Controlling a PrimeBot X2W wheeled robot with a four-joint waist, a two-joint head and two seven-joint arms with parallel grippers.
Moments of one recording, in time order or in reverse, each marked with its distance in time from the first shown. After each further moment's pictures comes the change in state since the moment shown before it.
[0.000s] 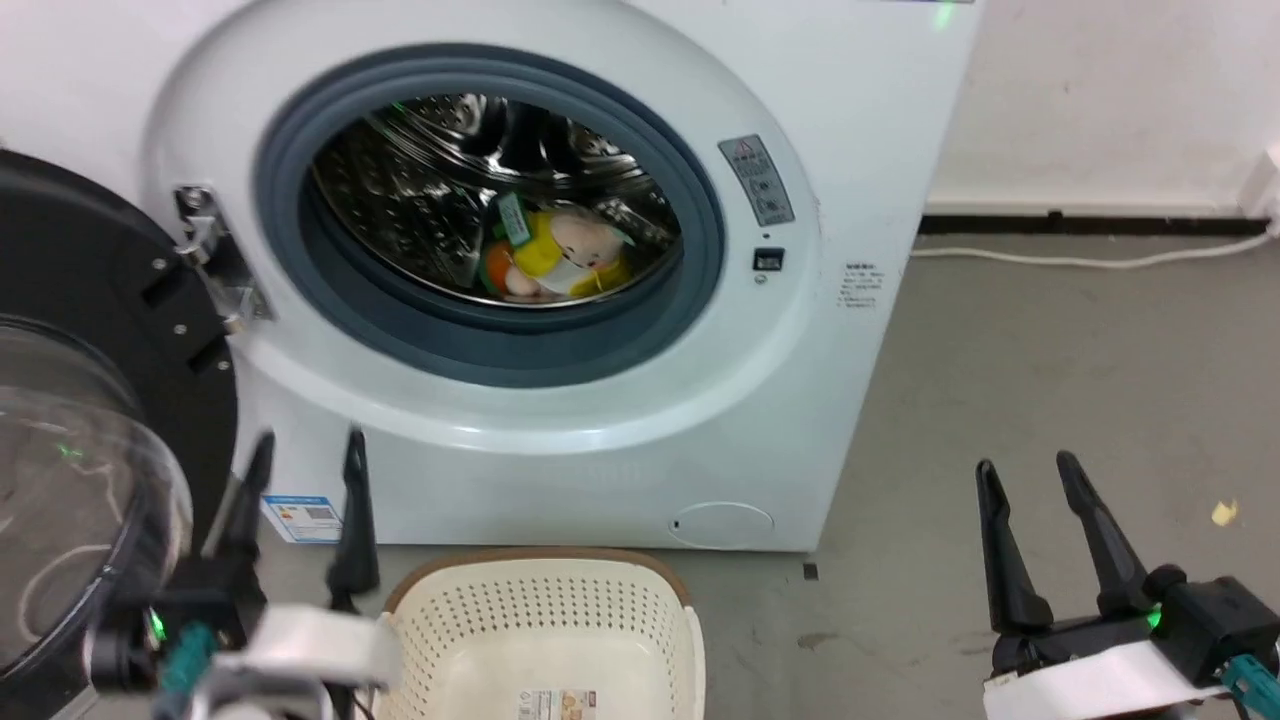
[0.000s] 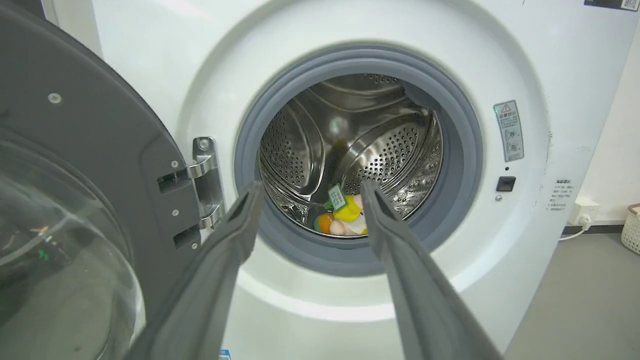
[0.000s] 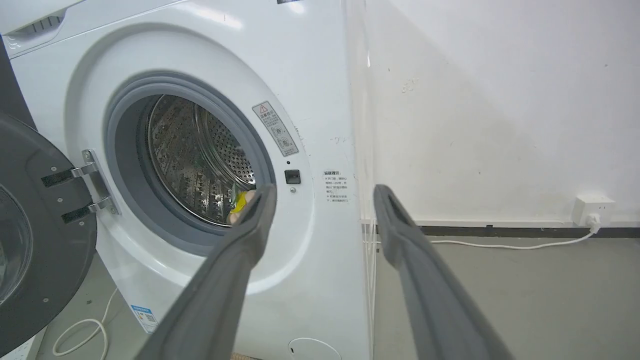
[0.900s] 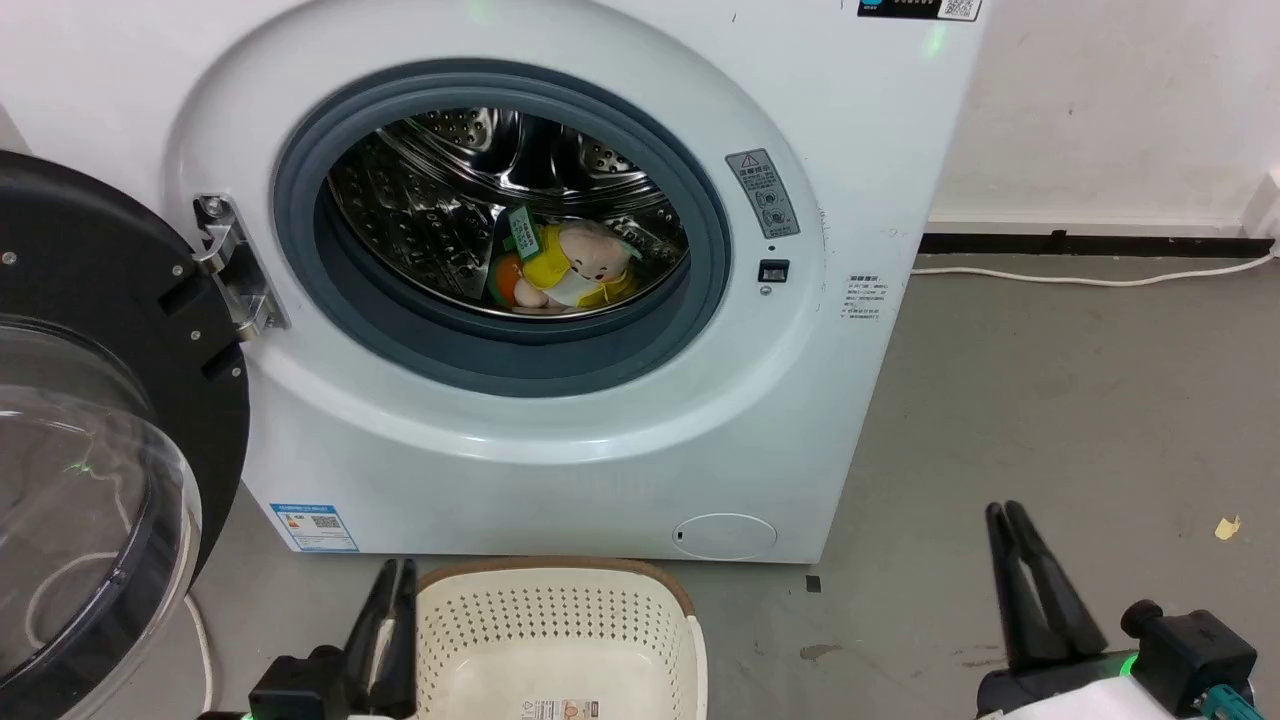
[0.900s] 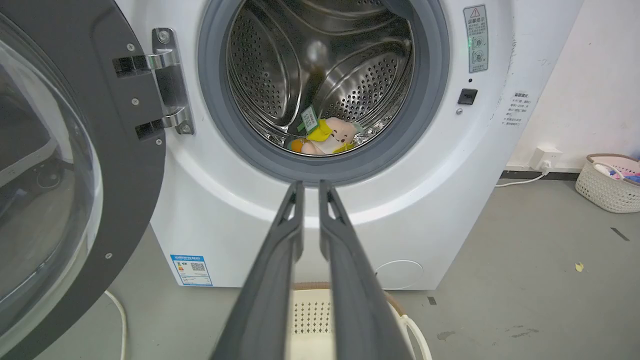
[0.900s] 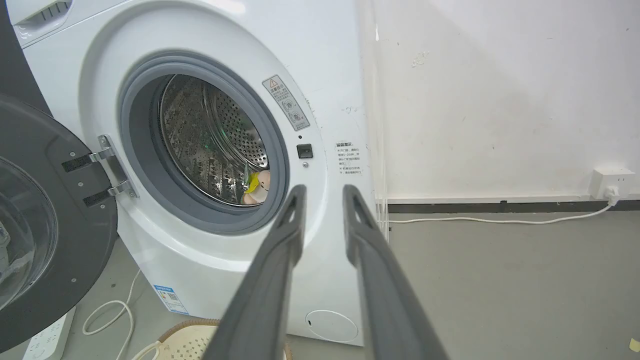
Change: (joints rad) left arm 0.183 -0.121 -0.021 0.038 0.067 -0.045 0.002; right arm 0.058 0.000 0.027 0.026 0.035 0.000 0.001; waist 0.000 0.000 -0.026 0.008
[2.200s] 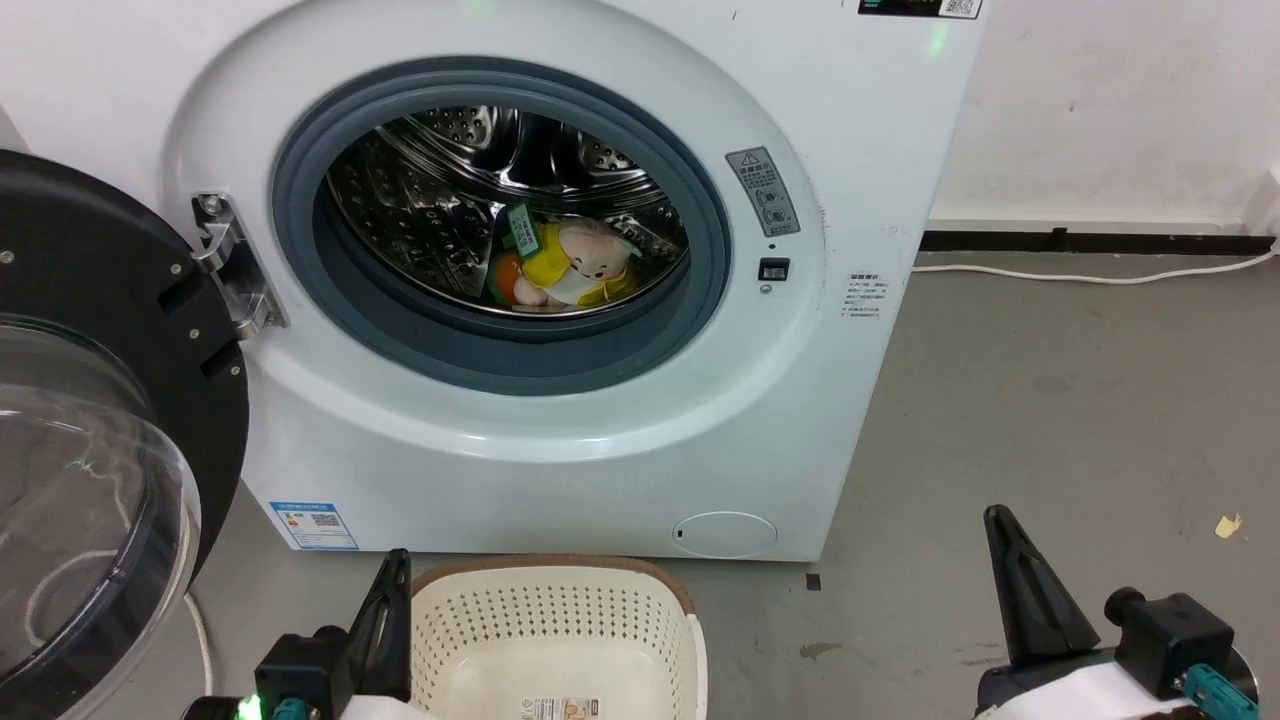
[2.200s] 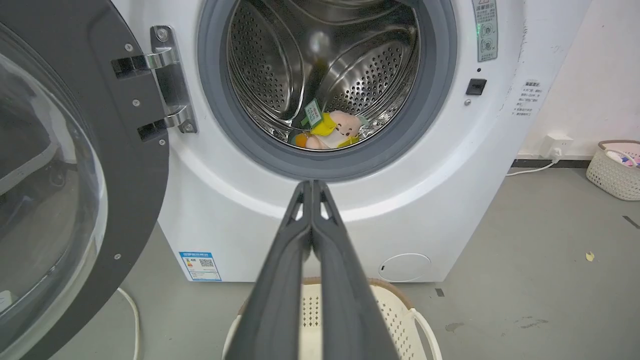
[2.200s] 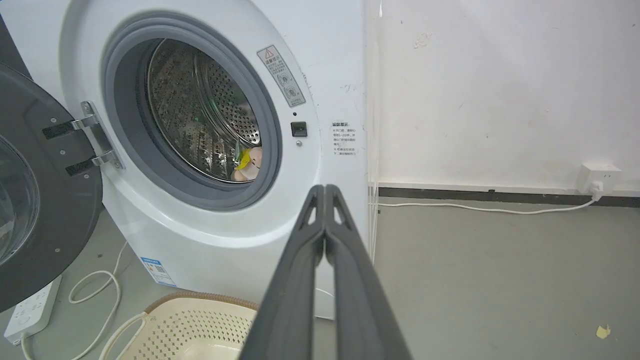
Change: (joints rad) left arm -0.010 -0.027 0.040 -0.020 0.060 -0.022 0.075; right arm -0.008 0.000 -0.012 -0.001 -0.063 0.000 0.077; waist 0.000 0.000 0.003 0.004
